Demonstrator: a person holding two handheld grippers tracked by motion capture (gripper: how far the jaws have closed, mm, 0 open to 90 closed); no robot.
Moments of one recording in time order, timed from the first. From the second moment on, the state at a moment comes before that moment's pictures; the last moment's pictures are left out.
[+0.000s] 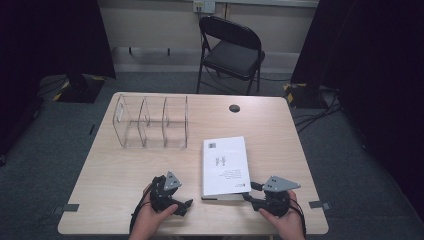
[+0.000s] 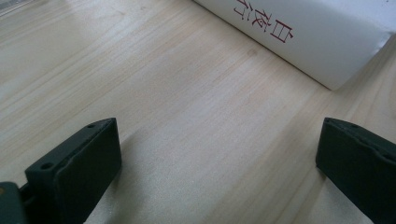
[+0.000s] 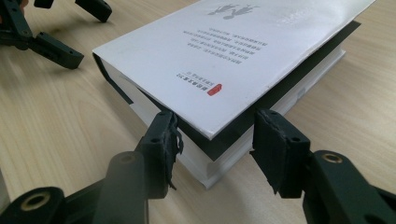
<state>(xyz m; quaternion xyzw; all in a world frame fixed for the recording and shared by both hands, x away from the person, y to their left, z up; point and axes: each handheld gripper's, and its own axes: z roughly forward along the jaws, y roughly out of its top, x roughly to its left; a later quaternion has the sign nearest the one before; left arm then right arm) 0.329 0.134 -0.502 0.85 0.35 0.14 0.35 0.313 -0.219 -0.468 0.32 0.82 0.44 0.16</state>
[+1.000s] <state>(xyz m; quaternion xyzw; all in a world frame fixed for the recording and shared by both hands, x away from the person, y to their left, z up) 0.322 0.086 -0.457 0.85 0.25 0.15 0.45 0.319 -0.204 -0.476 0.34 0.83 0.41 0.15</state>
